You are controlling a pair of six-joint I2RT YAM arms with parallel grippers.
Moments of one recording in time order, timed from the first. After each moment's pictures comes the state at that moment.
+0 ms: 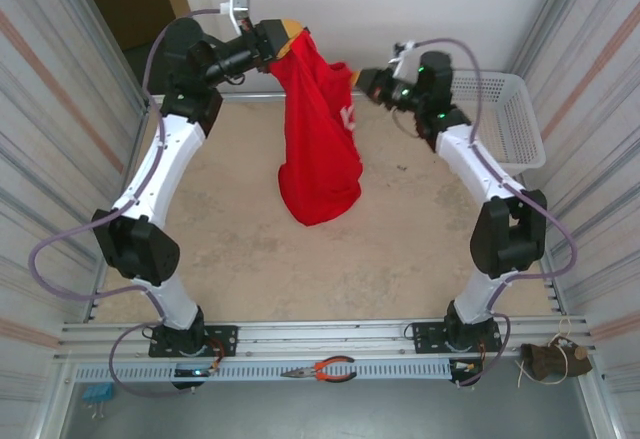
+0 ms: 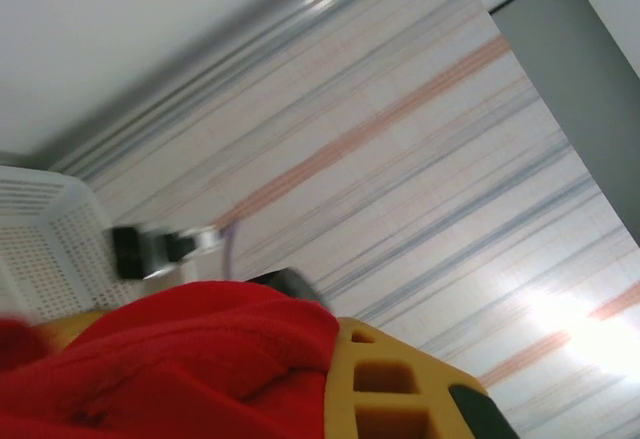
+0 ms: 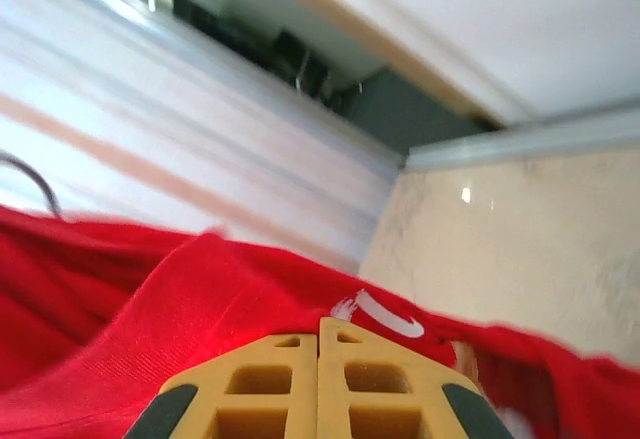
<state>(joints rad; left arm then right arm) -0.26 1.73 1.85 0.19 0.85 -1.23 0.22 1.74 1.59 0.08 -0.72 0.91</state>
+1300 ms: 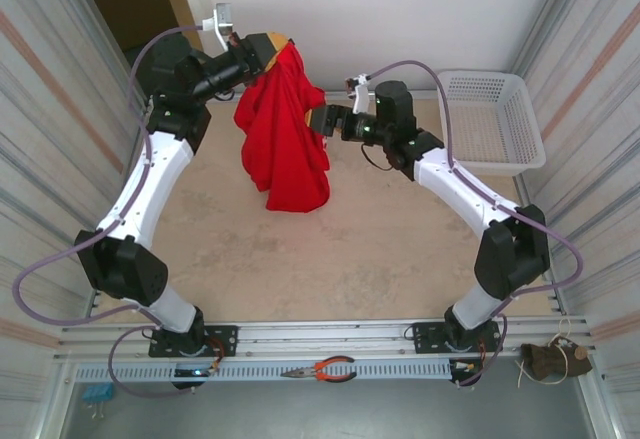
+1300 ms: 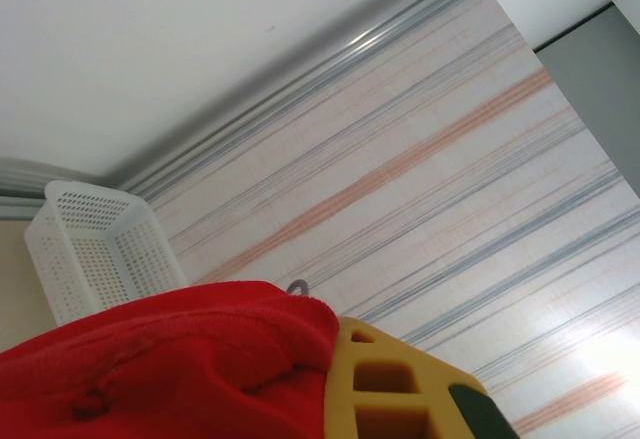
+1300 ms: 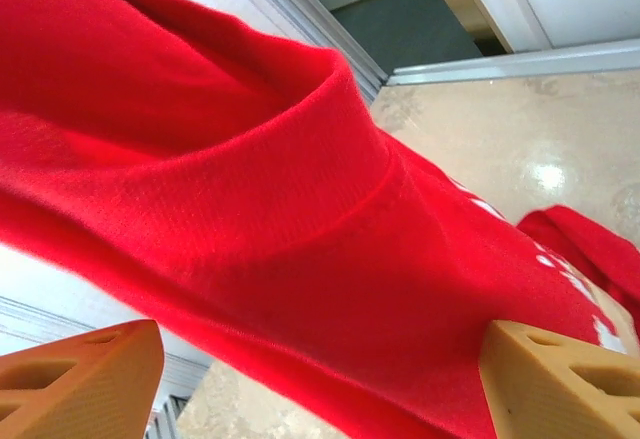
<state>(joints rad) -0.27 1.59 1.69 0.15 0.77 -1.16 0.50 1.64 1.41 -0.03 -0.52 0.64</state>
